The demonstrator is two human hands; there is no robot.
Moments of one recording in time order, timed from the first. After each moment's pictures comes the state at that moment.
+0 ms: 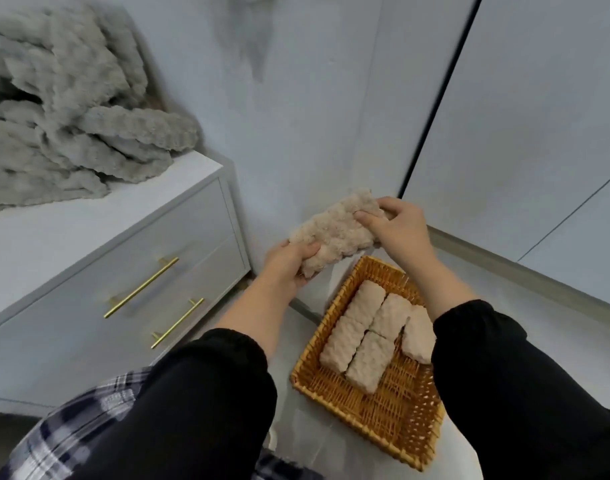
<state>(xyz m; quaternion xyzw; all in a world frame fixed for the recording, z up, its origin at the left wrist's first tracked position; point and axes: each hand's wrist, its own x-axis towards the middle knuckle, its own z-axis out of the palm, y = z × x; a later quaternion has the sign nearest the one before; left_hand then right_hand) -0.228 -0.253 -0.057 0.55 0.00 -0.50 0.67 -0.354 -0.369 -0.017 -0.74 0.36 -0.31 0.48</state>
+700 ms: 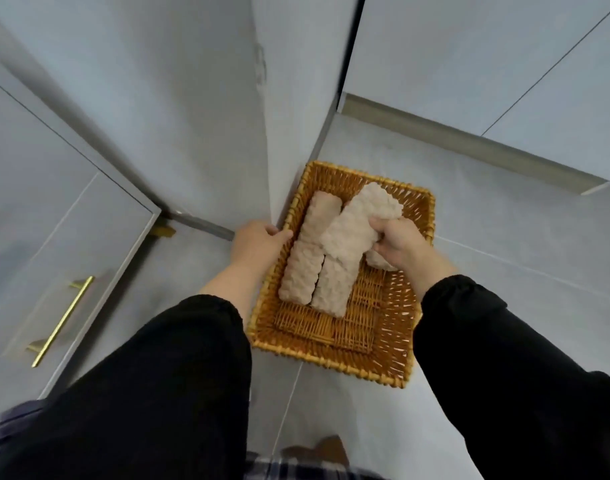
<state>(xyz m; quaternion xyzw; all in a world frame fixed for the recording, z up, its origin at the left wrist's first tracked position) -0.241 -0.311 -0.216 0.83 -0.33 -0.39 0.24 -0.436 -0.432 -0.241 -0.25 0.63 -0.26 0.69</state>
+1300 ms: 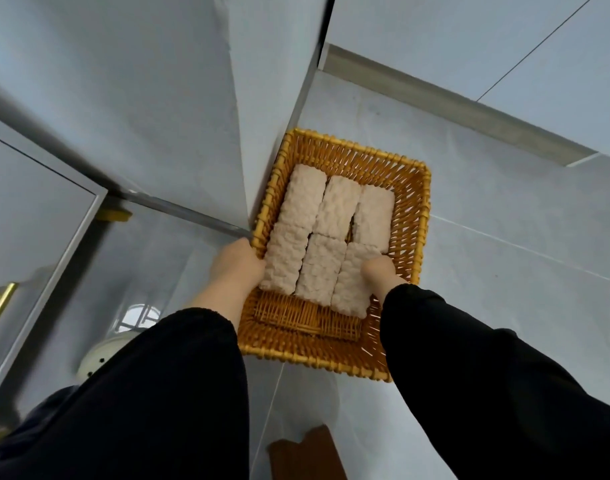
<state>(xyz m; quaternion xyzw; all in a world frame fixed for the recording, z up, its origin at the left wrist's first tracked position) -0.246 -0.303 -0.305 0.83 -0.35 -0.42 0.04 -0.470 -0.396 -0.343 -0.59 0.71 0.24 0.30</state>
